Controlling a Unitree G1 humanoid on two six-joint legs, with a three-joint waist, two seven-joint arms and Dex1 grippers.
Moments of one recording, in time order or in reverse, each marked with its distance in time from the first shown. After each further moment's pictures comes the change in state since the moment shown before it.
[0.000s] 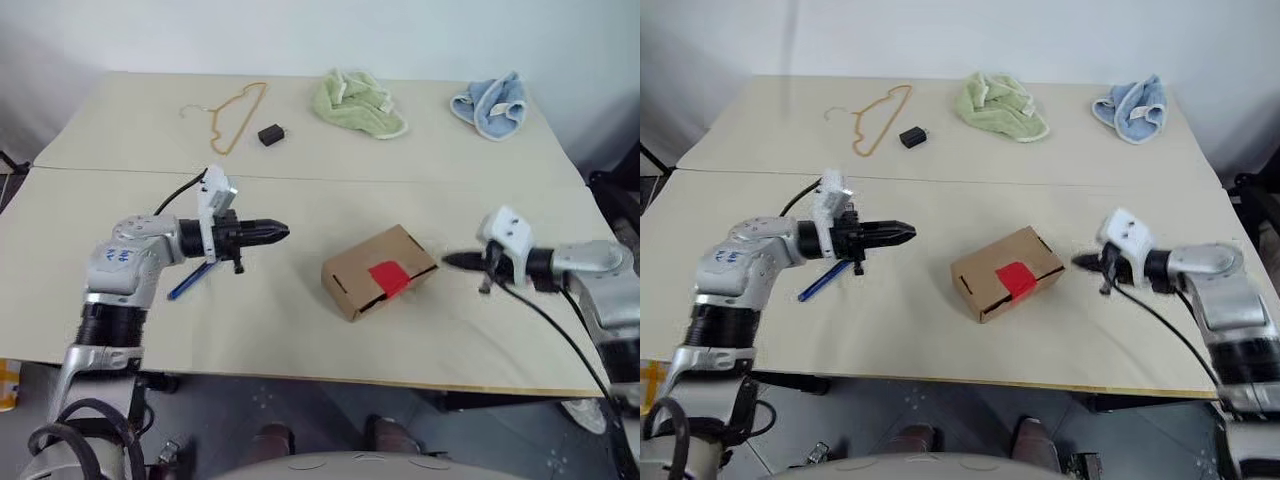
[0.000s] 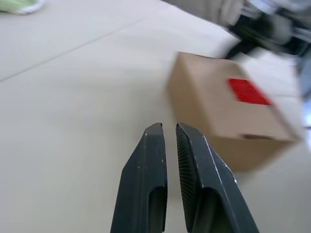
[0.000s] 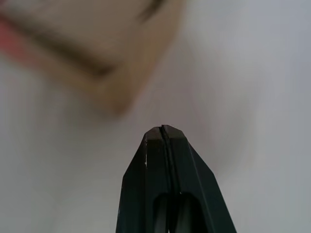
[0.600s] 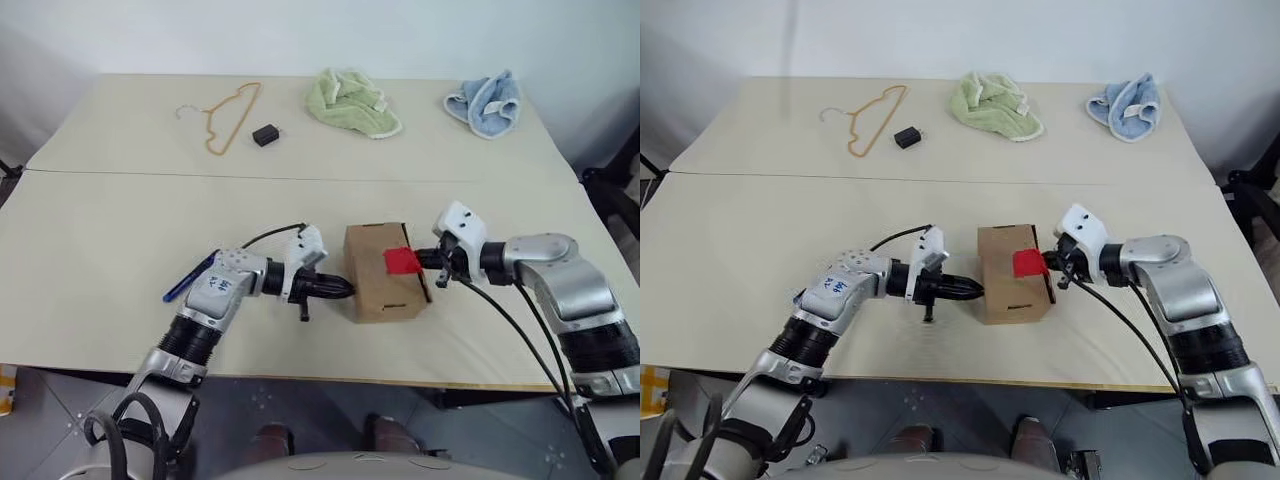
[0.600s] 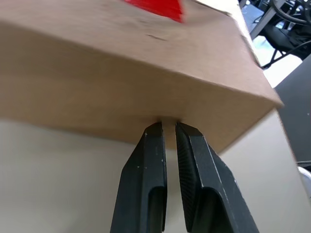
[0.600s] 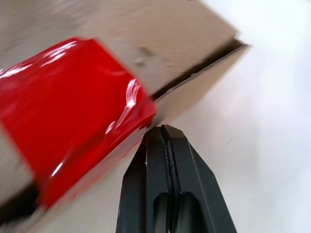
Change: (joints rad) left arm 0.070 -0.188 -0.241 -0.133 0.075 0.064 -0.015; right arm -0.266 0.202 0.109 0.199 -0.083 -0.029 -0.134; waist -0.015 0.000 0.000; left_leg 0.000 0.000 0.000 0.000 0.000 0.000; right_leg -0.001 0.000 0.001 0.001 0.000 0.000
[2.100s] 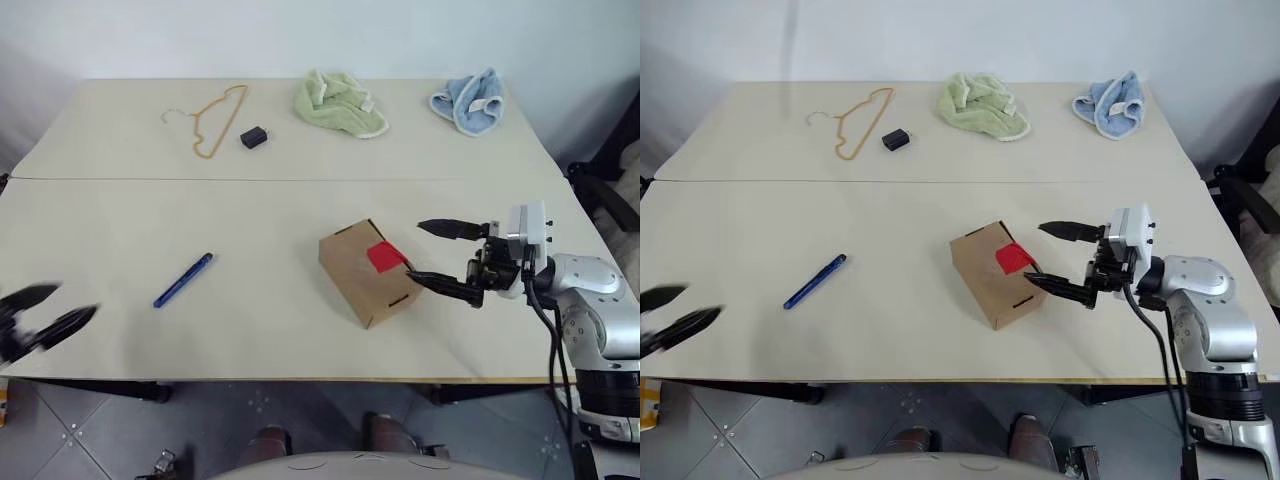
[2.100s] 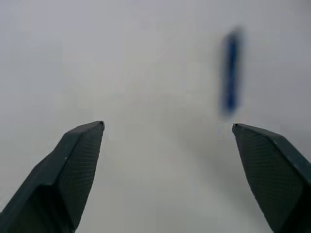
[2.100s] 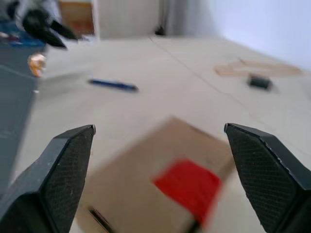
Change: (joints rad) left arm 0.931 0.558 1.152 0.151 -0.154 -0.268 -0.031; right arm 0.341 0.066 -0.321 -0.386 0.397 -0.261 0.232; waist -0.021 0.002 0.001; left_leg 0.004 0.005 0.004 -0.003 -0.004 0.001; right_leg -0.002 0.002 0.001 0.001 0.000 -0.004
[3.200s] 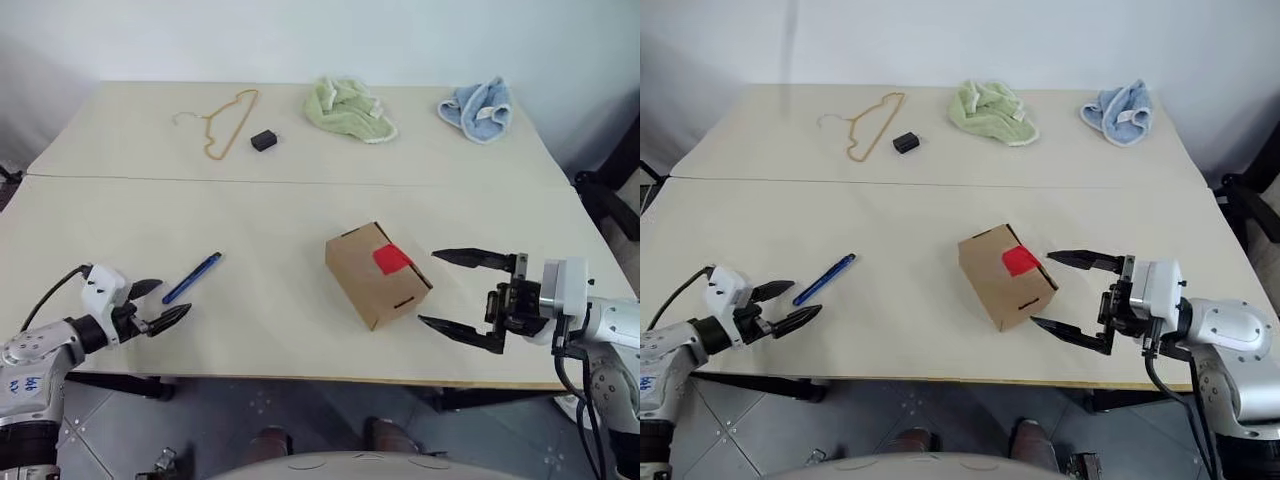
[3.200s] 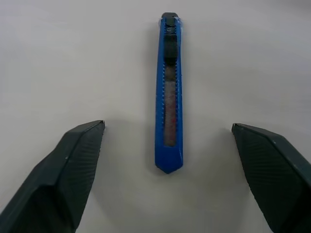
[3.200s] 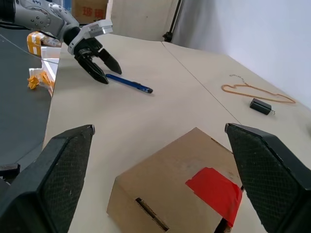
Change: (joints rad) left arm -0.377 -0.168 -0.551 -0.038 0.100 -0.122 0.197; right arm 0.283 -0.072 -0.087 -0.193 0.027 -0.163 -0.073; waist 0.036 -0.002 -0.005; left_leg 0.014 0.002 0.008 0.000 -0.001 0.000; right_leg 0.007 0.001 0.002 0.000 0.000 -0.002
